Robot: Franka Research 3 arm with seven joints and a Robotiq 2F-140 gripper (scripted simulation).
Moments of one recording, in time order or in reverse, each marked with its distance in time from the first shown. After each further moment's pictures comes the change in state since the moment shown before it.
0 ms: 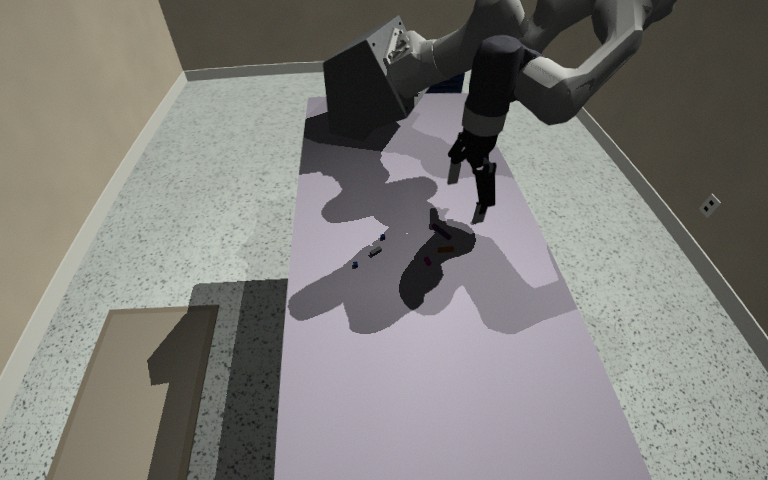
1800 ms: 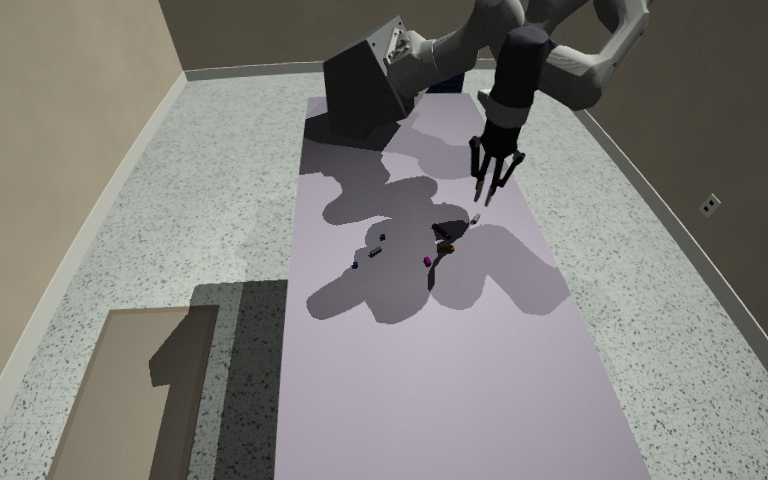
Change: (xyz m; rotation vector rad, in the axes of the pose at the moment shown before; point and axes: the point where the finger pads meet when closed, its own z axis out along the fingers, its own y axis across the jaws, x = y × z) arm 0.052 0.003 -0.014 0.001 -0.001 -0.716
